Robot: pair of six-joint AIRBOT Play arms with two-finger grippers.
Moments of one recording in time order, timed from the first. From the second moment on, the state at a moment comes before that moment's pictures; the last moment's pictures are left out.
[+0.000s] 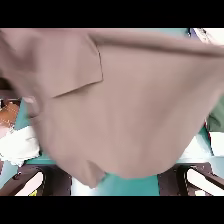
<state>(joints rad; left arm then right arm) 0.13 -0.98 1.74 0.98 -1.32 -1.42 -0.30 -1.15 1.92 -1.35 1.76 1.54</state>
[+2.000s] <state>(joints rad) 0.13 -1.59 1.43 1.37 -1.38 -1.26 0.11 -1.61 1.42 -1.47 1.28 1.66</state>
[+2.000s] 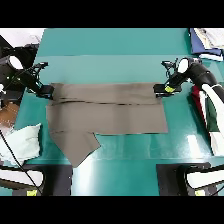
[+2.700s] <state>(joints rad) 0.17 -1.27 1.12 1.35 -1.46 -1.41 0.00 -1.35 1.41 -1.35 1.42 1.55</state>
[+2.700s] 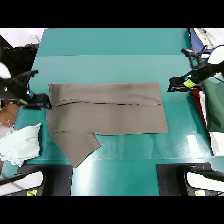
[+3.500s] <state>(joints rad) 0.17 -0.87 0.48 1.26 -1.24 -1.58 -0.02 -1.30 1.27 -1.22 1.41 1.45</state>
